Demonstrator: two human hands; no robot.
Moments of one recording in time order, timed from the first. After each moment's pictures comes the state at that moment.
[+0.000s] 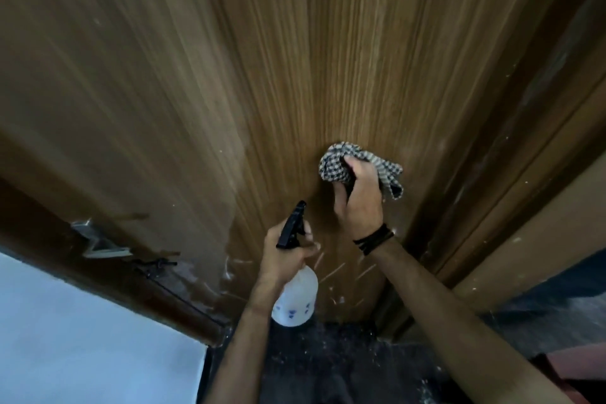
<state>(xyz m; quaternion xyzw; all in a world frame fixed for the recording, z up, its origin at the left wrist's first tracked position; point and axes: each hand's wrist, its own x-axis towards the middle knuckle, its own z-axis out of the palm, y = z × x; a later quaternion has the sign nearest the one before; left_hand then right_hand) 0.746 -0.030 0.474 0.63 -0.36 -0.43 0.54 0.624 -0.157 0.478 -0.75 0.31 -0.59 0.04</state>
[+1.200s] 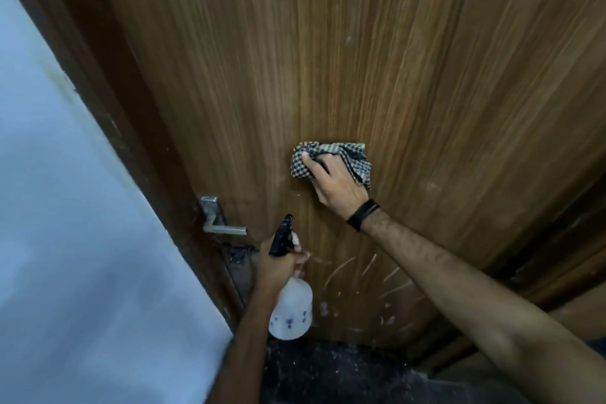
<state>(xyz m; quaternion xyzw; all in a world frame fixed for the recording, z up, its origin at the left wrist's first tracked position) 0.936 0.105 0.487 0.67 -0.23 -0.40 0.58 0.858 -0.083 0.530 -0.92 0.14 -0.36 -0.08</state>
